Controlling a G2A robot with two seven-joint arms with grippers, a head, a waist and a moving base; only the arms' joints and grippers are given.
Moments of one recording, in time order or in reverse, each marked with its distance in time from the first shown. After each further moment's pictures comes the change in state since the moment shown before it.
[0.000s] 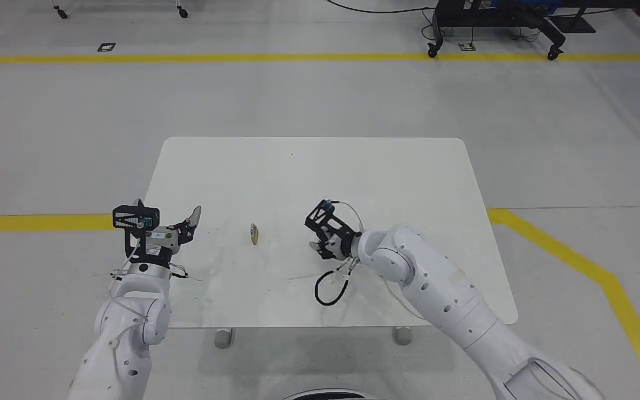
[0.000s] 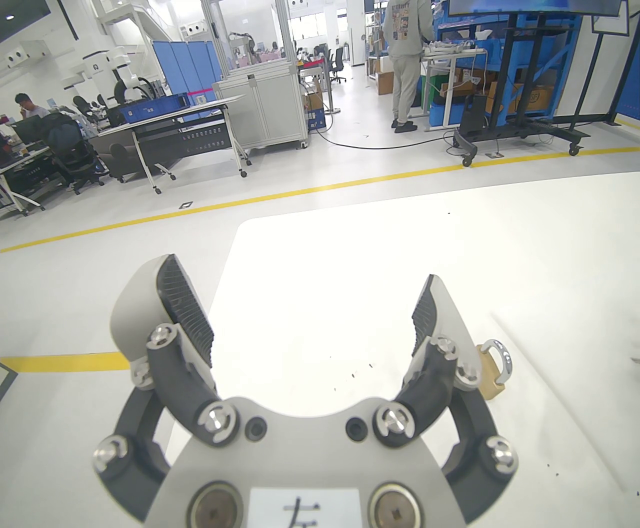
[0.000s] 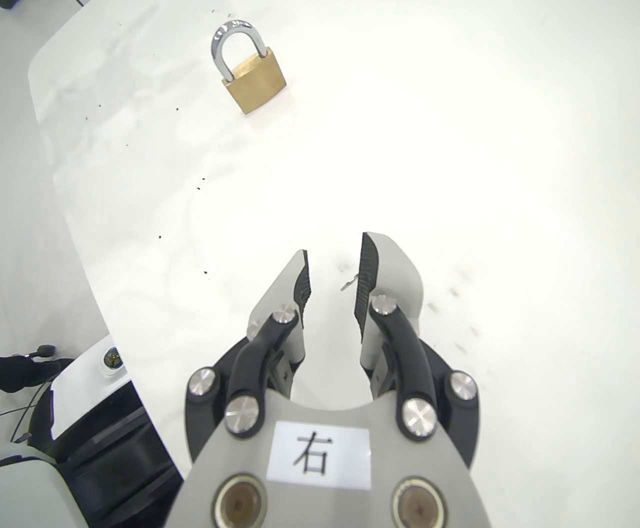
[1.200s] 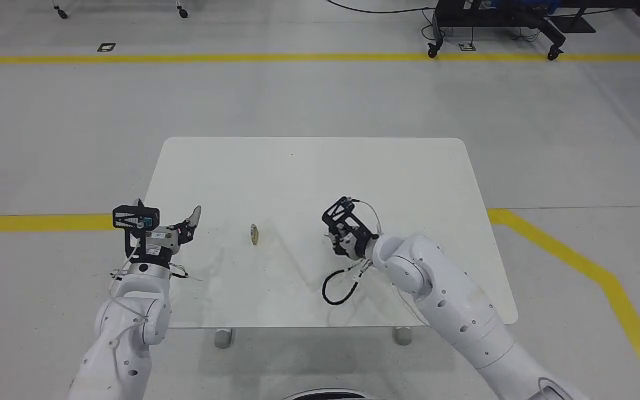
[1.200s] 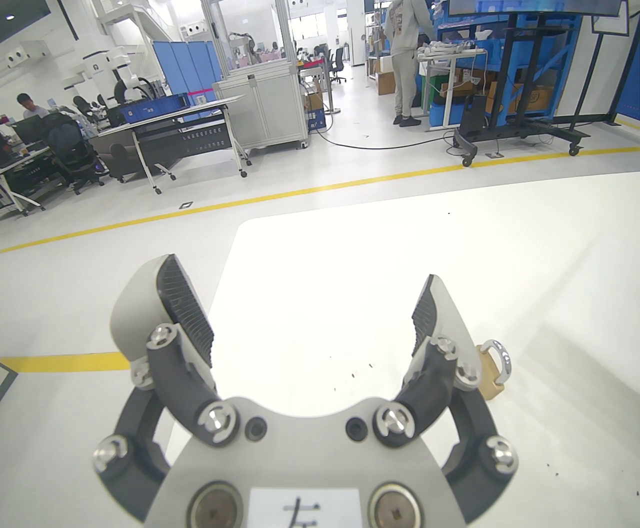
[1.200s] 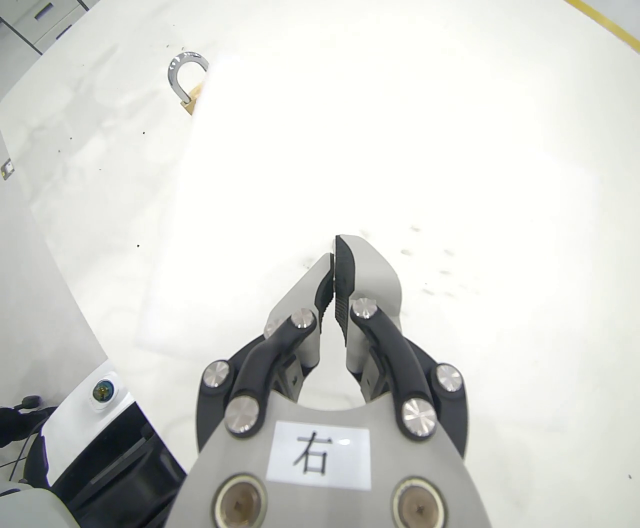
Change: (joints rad) left arm 0.000 0.000 0.000 0.000 0.000 0.000 0.000; right arm -0.144 0.037 0.133 -0.177 -0.052 0.071 0.006
